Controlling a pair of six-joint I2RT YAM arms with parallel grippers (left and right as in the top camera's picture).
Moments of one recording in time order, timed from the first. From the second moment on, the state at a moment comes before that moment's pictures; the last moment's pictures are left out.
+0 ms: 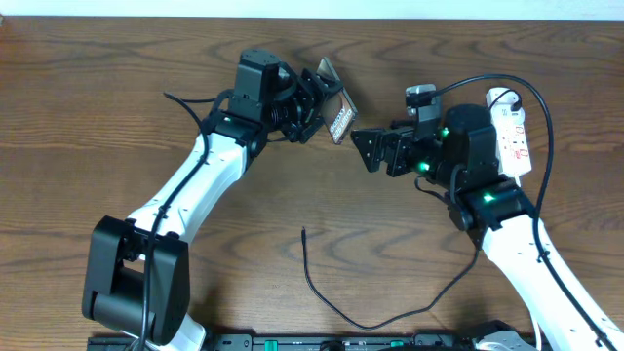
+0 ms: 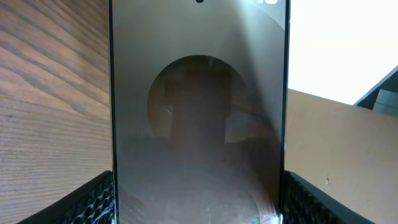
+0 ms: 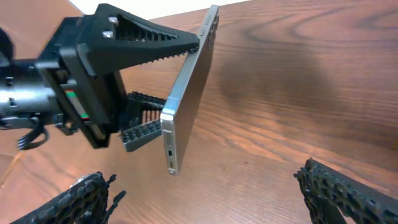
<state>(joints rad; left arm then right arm) -0.34 1.74 1.24 -0.12 0.57 -1.33 0.33 1.27 0.90 -0.16 -0.37 0.36</state>
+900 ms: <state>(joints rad) -0.50 1.74 1.24 -0.04 0.54 -1.48 0.36 1.32 0.90 -0.13 -0.23 0.48</state>
